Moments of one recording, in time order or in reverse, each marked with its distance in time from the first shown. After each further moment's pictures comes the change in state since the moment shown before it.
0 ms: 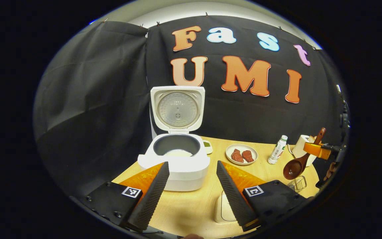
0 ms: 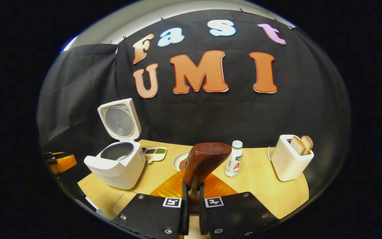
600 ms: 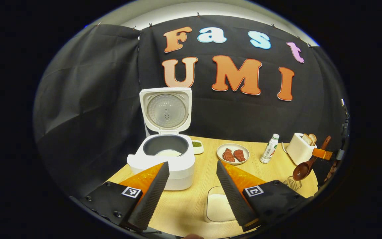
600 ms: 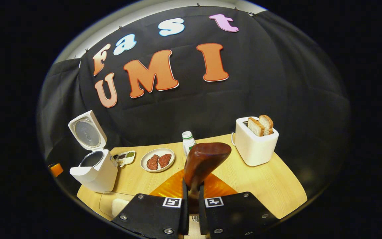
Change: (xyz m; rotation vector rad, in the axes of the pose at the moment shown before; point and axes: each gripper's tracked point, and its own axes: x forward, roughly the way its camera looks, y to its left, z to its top) left arm -0.009 -0.029 0.001 0.023 -0.003 -0.024; right arm -0.024 -0.099 -0.025 0.180 0.011 -0.210
